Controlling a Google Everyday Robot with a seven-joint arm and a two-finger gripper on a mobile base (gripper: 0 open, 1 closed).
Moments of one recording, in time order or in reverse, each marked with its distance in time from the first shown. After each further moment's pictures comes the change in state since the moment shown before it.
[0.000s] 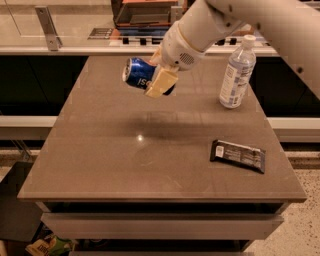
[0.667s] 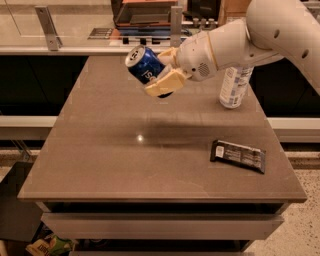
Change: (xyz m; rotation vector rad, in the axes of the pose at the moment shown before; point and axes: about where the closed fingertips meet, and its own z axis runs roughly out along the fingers) arm -0.017 0.019 -0.025 0.020 -0.440 0.087
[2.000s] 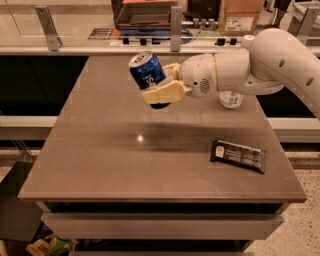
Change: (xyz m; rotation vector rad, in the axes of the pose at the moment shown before) arm 0.004 0.019 0.006 -0.019 -0.222 0.215
